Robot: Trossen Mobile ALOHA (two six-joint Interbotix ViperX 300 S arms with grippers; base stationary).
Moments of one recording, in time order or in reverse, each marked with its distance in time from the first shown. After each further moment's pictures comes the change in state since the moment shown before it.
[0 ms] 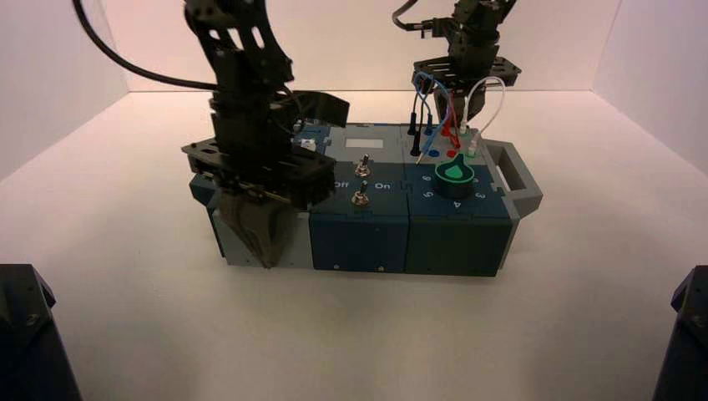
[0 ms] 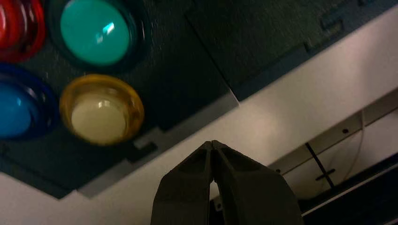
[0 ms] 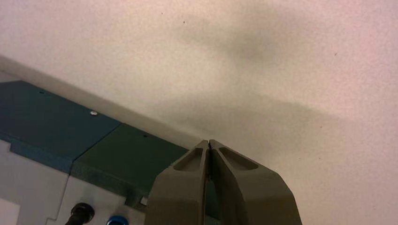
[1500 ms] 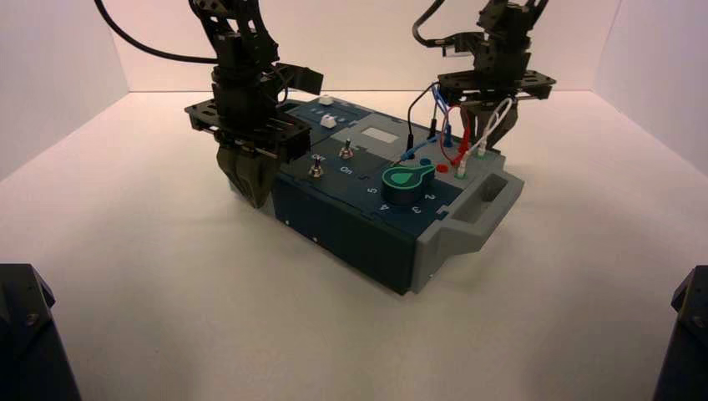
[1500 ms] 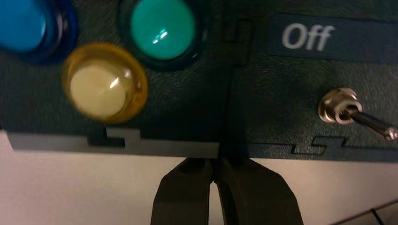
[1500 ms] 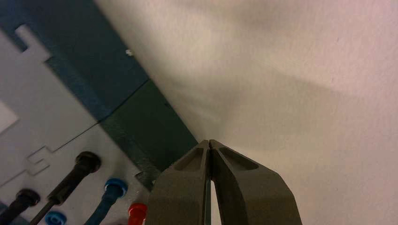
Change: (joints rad) left arm 0.265 0.123 -0.163 0.232 -0.032 0.006; right arm -0.008 -0.107 0.170 0.034 0.100 -0.003
